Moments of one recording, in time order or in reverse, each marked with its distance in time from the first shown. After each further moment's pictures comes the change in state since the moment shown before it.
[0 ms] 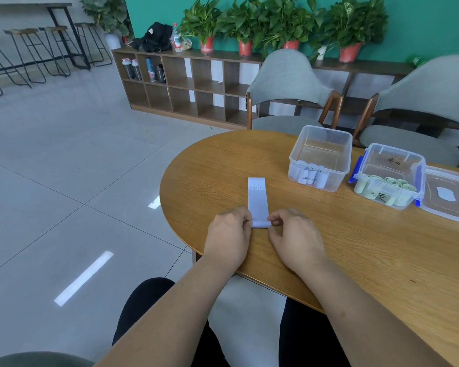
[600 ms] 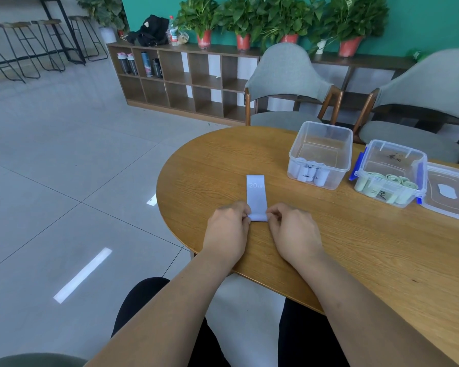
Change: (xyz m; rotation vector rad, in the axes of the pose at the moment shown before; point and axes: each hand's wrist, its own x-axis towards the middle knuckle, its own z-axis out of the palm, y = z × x) left_hand 0.013 -0.005 0.004 -0.004 -0.017 0.009; right_hand 0.014 -0.003 0.003 -0.029 0.035 0.029
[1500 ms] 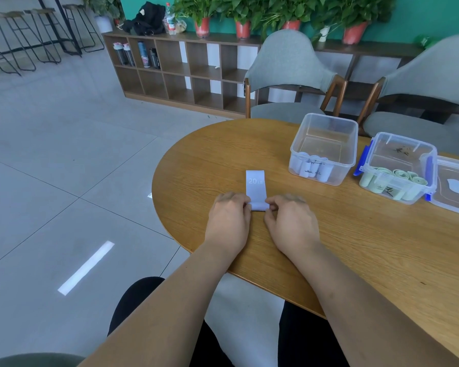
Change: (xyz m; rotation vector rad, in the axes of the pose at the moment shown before) left_hand 0.021 -0.005 0.016 0.055 0.095 0.046; right_hand 0.020 0.002 0.015 -0.063 0.019 -0.029
